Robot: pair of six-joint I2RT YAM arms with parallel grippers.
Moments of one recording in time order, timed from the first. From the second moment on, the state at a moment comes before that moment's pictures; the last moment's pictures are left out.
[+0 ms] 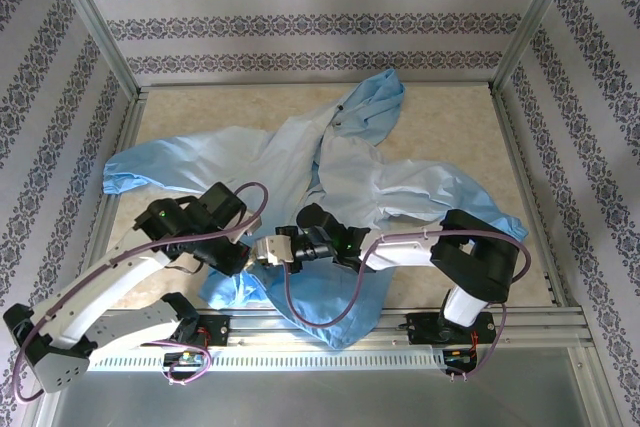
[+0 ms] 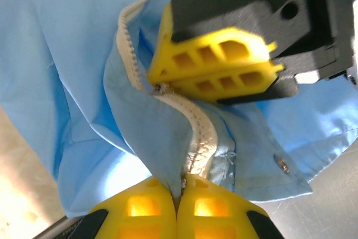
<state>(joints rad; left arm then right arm) -0.71 0.99 1.03 -1.35 0.18 -0.24 1.08 1.66 0.76 0.47 -0.40 -0.56</state>
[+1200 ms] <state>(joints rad) -0.77 0.98 0.67 -0.94 0.18 -0.69 0.94 1.47 0.61 0.36 -0.17 -0.12</state>
